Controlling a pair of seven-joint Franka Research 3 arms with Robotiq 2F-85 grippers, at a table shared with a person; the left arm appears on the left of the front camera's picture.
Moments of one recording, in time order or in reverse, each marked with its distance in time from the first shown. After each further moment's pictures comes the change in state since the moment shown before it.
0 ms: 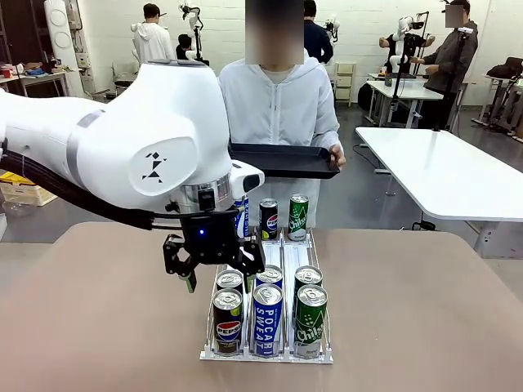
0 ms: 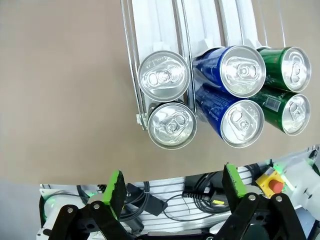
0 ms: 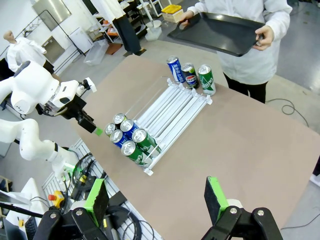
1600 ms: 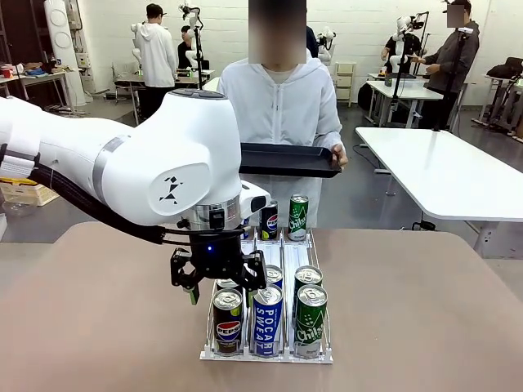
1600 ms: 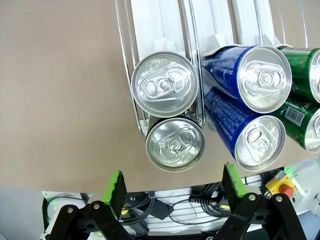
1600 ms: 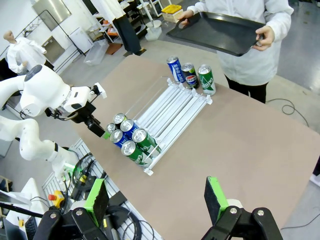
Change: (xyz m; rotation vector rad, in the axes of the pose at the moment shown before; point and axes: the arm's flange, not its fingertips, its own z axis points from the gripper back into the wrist) left arm 0.009 -0.005 -0.035 0.041 0.028 -0.021; right arm 0.000 0.000 0.000 0.000 0.000 0.000
